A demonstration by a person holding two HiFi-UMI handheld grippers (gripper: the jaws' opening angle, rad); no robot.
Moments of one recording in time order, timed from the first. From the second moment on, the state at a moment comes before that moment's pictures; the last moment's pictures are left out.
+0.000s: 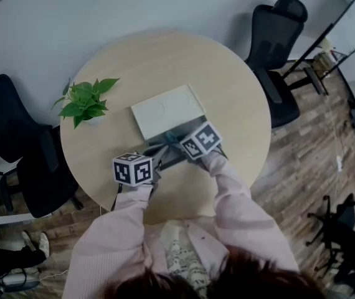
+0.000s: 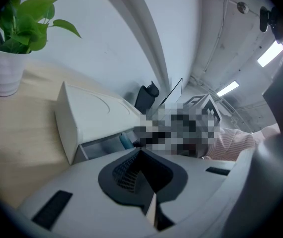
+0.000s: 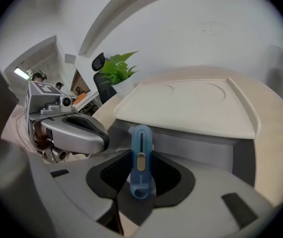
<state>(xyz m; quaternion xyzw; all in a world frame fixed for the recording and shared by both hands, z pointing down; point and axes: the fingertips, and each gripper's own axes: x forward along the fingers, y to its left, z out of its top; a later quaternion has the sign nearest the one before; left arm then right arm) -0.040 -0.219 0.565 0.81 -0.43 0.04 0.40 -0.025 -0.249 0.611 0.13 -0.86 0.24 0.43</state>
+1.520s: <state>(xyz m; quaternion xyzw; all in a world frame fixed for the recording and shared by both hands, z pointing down) -0.046 -0.218 0.571 0.80 -0.44 0.06 0.40 -0.036 -0.255 0.643 0.12 -0.82 0.20 0.52</state>
